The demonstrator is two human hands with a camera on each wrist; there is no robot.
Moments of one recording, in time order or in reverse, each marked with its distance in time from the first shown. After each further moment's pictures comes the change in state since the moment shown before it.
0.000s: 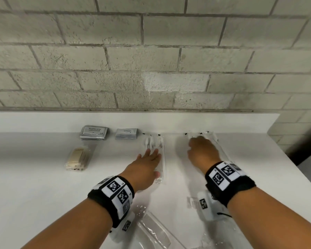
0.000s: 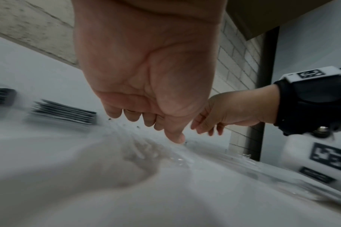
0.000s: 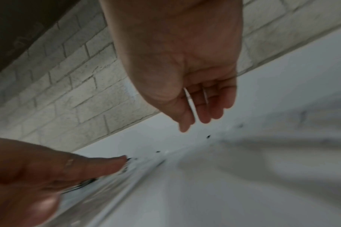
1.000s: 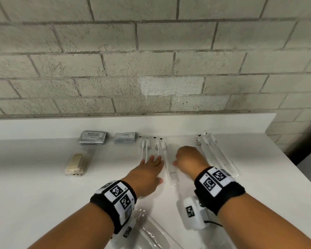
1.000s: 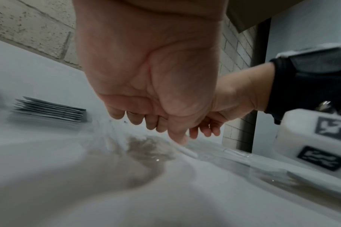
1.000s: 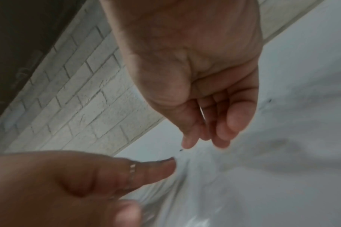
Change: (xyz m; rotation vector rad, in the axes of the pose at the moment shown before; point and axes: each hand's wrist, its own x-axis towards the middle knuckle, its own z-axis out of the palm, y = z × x) left_hand 0.000 0.011 0.003 0.037 -0.047 0.047; right_hand 0.002 -0.025 0.022 0.055 -0.157 0.012
